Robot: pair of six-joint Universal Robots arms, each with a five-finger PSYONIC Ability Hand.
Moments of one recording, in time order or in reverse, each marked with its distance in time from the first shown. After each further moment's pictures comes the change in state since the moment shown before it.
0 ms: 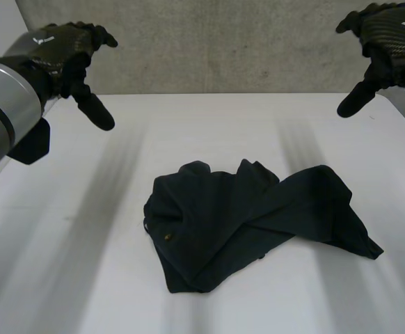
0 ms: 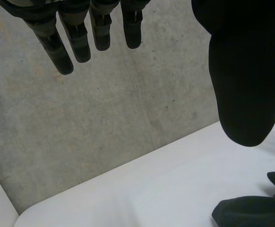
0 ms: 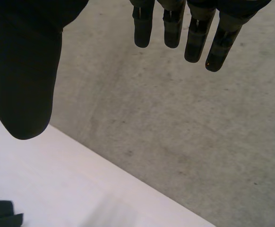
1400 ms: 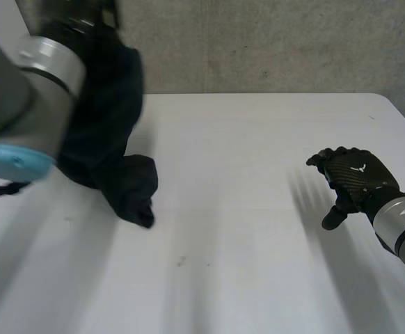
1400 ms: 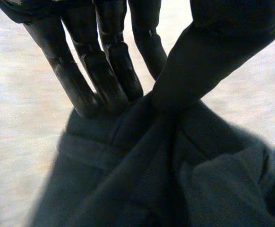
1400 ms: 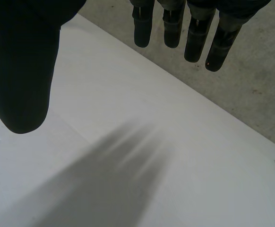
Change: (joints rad) left arm 0.027 -0.205 0.046 0.560 0.045 0.005; right arm -0.152 0.054 0.605 -0.333 -0.243 -0.172; left_hand 0.921 0.990 0.971 0.992 0.927; right_hand 0.000 0.000 0.000 0.000 0.000
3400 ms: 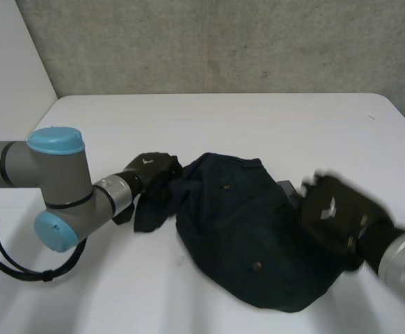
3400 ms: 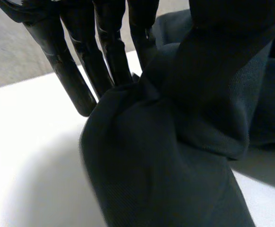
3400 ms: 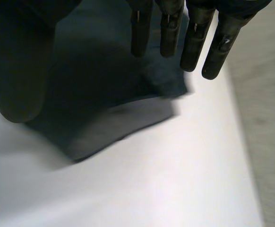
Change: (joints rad) left arm 0.067 -0.436 -0.142 -0.111 0.448 0.035; right arm 0.152 -0.225 0.014 0.420 -0.023 -0.721; left_hand -0.181 -0.190 -0.186 -0.194 -0.146; right_hand 0.096 0.110 0.103 0.079 0.077
